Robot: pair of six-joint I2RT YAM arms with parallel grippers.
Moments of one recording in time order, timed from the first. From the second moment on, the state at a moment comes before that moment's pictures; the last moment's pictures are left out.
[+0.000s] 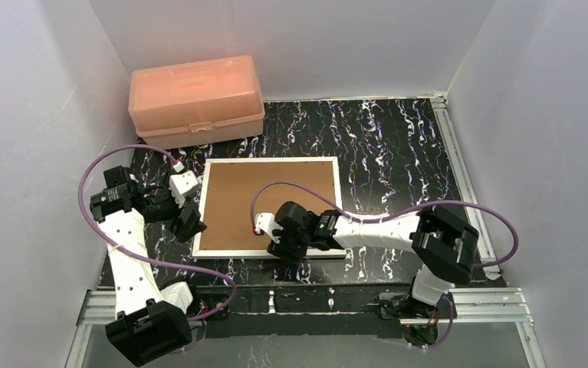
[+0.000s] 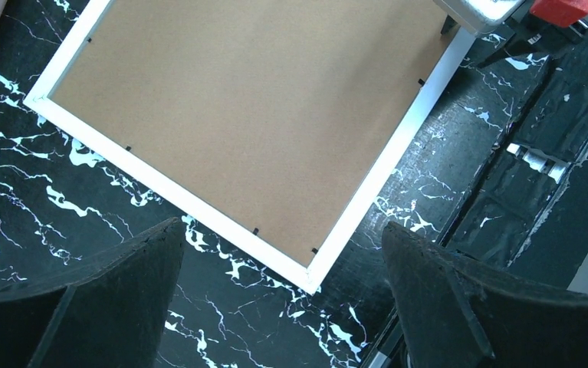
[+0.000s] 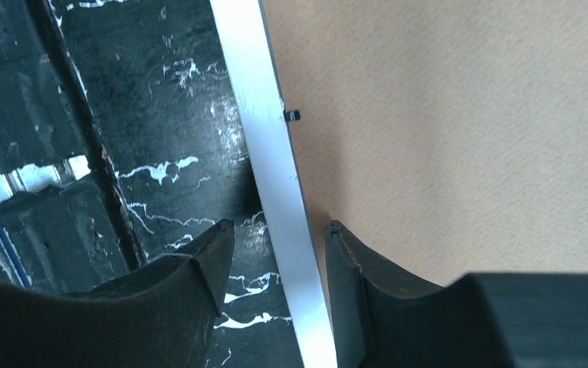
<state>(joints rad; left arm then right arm) 0.42 0.99 1.07 -1.41 0.90 1.32 1.19 1.65 0.98 -0.28 -0.15 -0.15</state>
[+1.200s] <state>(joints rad) 0.42 1.15 1.12 -1.30 0.88 1.19 1.39 1.59 0.97 -0.20 0.35 -0.20</state>
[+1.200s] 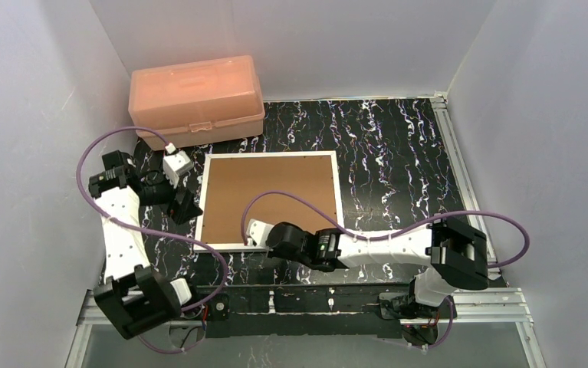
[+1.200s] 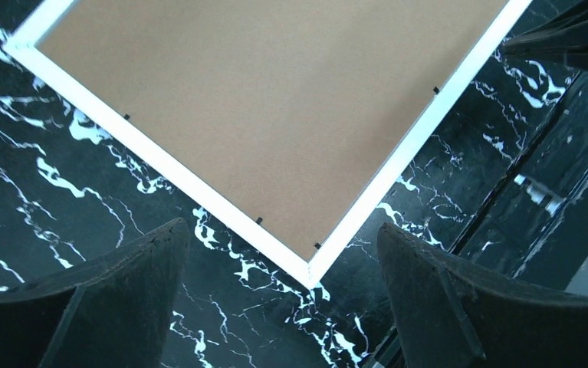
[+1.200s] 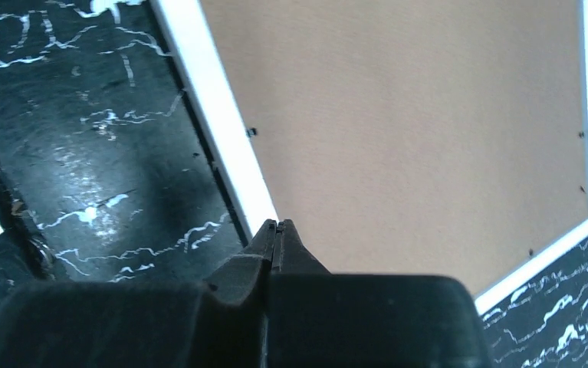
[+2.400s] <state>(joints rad) 0.36 1.59 1.08 -1.08 0.65 0.92 0.54 1.67 0.97 -0.26 0.00 0.38</state>
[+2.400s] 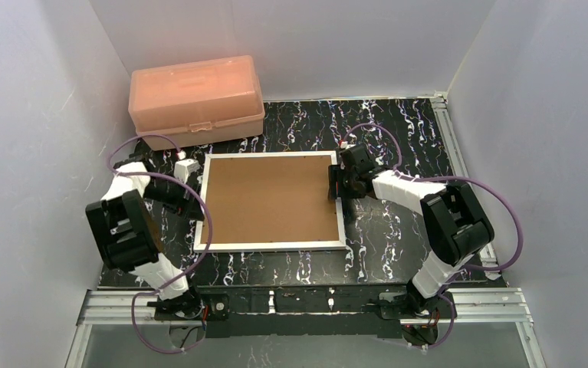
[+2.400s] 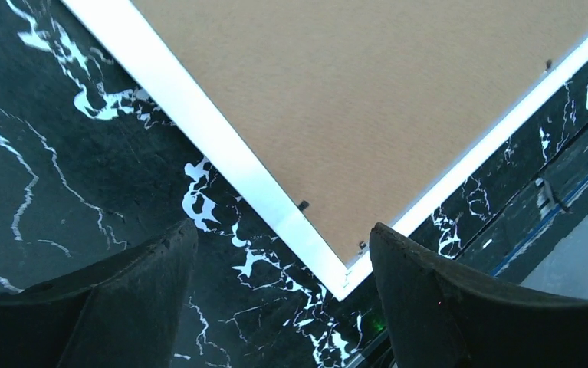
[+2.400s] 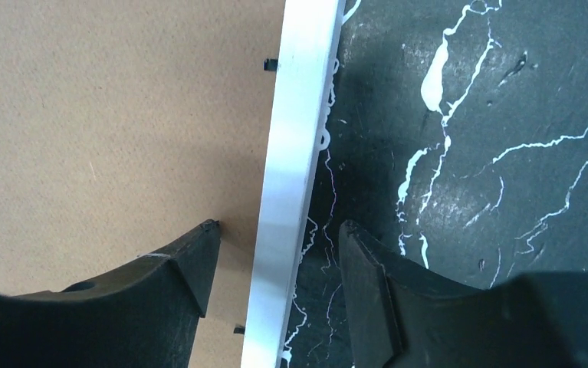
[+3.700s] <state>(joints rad) 0.25 1.75 1.29 -1.01 0.59 0.51 0.50 1.64 0.78 0.13 -0.15 0.65</state>
